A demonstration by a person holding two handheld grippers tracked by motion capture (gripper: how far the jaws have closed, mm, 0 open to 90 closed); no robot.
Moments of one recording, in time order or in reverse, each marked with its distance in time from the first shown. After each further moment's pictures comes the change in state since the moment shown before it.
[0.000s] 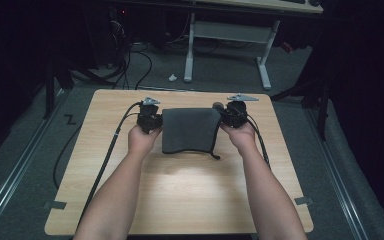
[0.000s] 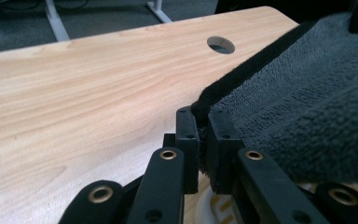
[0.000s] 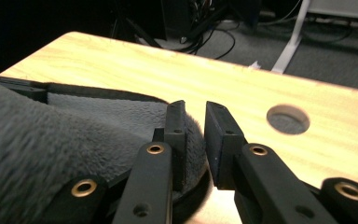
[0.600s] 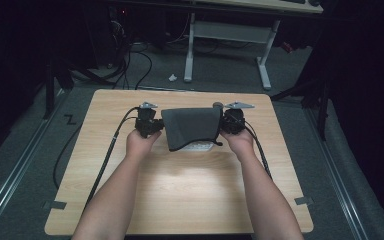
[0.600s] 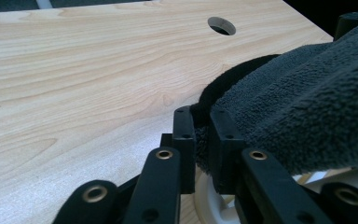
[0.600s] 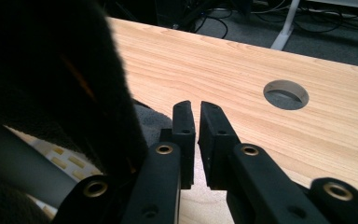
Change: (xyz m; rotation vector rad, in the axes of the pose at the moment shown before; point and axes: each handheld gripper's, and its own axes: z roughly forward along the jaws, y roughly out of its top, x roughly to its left) left arm 0.008 -0.015 0.005 0.030 -0.042 -0.050; right arm 0.001 -0.024 0.010 0.039 -0.042 -0.023
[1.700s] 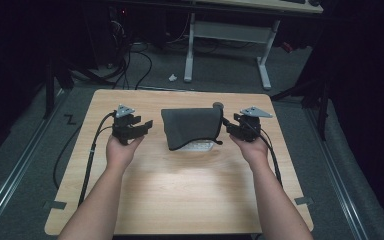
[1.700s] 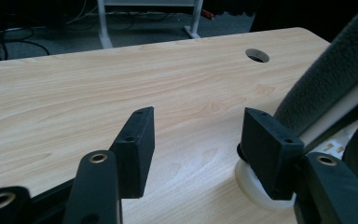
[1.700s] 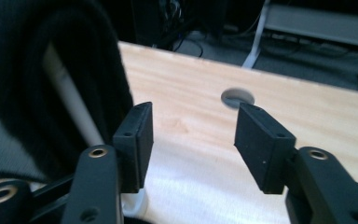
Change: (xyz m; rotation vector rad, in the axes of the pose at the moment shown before) left arm 0.005 -0.023 -0.077 -0.142 0.181 0.026; right arm -0.006 -0.012 -0.056 -0.095 -0.093 -0.016
